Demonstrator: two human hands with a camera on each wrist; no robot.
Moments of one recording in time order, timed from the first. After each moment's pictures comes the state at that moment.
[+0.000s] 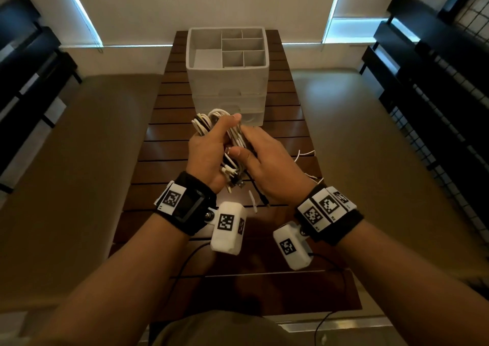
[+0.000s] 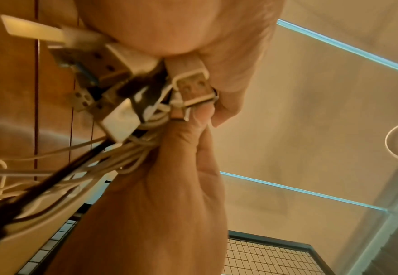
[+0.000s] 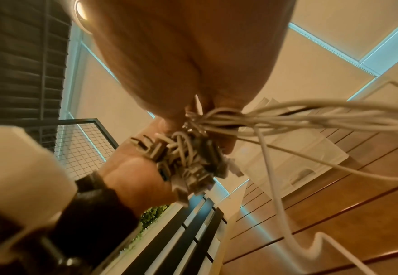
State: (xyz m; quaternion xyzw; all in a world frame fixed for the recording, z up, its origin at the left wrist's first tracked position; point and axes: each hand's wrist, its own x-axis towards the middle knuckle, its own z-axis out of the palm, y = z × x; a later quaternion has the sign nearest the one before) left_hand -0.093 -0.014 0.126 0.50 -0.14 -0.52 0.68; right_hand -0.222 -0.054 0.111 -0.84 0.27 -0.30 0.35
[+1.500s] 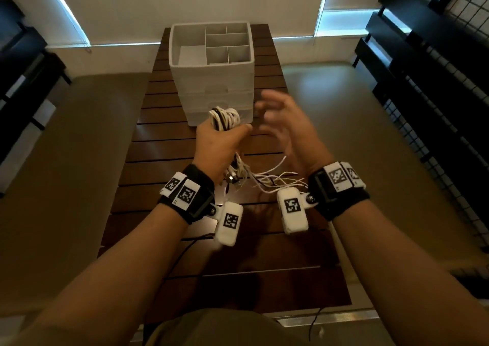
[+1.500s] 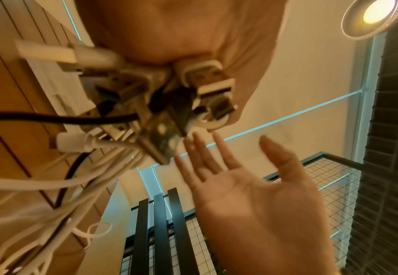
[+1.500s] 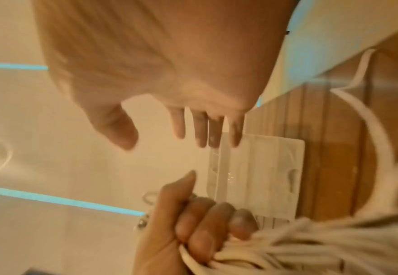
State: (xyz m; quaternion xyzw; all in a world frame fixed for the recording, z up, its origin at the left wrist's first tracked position) left_hand -0.119 -0.045 0.106 0.59 -0.36 -0.37 0.62; right_hand -0.271 -0.108 0.118 -0.60 0.33 -0.38 0.63
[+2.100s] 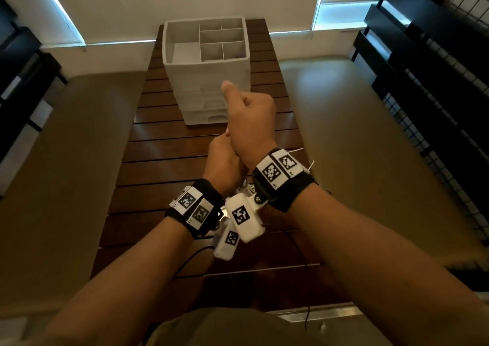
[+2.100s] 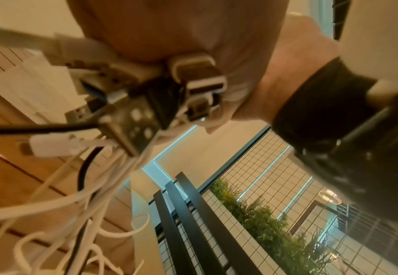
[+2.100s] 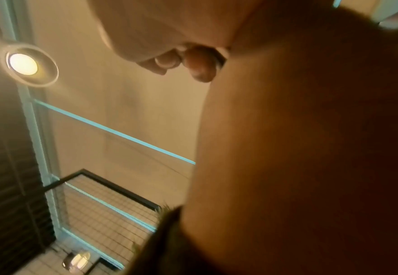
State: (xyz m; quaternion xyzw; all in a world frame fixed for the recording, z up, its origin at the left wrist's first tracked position) left_hand -0.135 -0.035 0.084 0.63 -0.49 -0.34 0.49; right_hand -0.194 -0.086 0.133 -0.61 0.38 -0.52 0.46
